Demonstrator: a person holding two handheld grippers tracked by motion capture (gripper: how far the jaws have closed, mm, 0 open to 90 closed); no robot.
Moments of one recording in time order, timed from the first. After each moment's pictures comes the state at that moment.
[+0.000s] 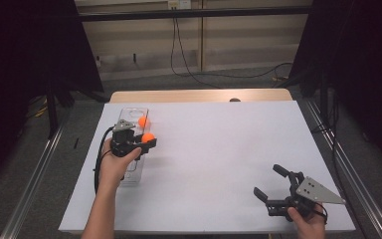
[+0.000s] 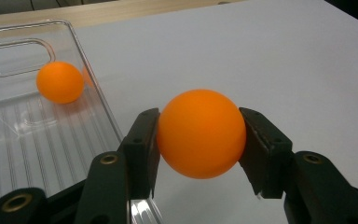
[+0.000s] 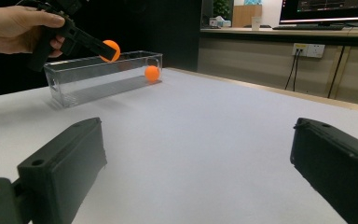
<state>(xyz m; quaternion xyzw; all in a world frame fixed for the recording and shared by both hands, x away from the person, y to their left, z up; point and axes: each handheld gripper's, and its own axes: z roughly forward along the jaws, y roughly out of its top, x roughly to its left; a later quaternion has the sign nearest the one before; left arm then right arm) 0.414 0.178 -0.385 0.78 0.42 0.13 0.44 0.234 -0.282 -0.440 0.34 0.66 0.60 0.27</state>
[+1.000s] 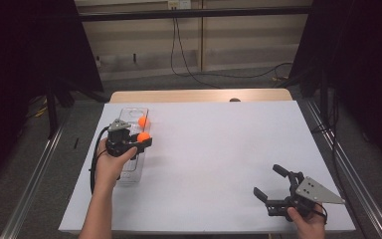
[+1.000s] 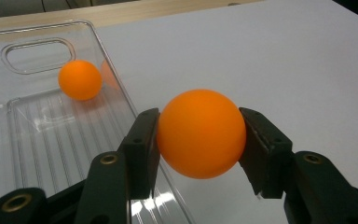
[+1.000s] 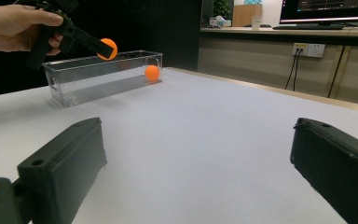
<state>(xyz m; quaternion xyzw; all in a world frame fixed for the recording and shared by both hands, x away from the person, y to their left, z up) 0.415 0.189 -0.382 0.78 0.43 0.14 0.43 0.234 -0.282 -0.440 0.34 0.66 0.60 0.28</state>
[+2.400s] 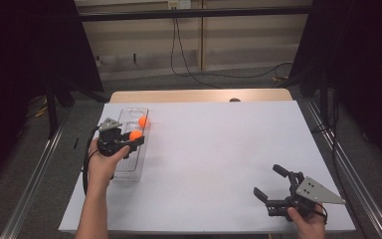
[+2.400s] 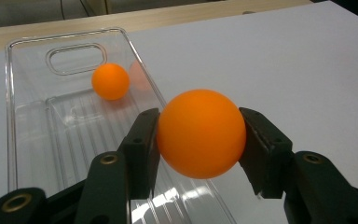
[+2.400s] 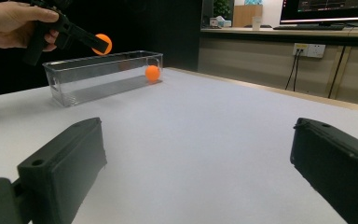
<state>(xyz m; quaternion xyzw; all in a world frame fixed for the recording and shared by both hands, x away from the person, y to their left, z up) 0.413 0.208 -0.376 0.77 0.44 0.16 0.43 0.234 -0.282 -0.440 0.34 0.67 0.60 0.27</state>
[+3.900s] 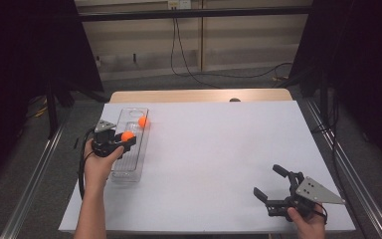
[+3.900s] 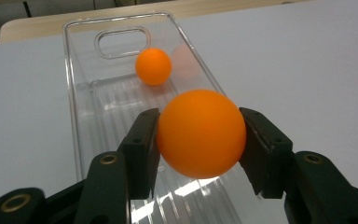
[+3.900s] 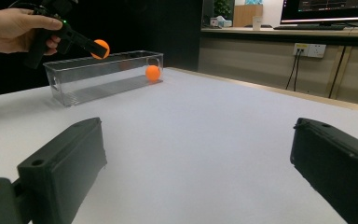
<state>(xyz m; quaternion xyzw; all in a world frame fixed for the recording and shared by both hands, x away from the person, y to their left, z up) 0.418 0.226 -0.389 0.76 0.47 0.19 0.40 0.234 -0.282 -0.440 0.34 0.67 0.60 0.27</state>
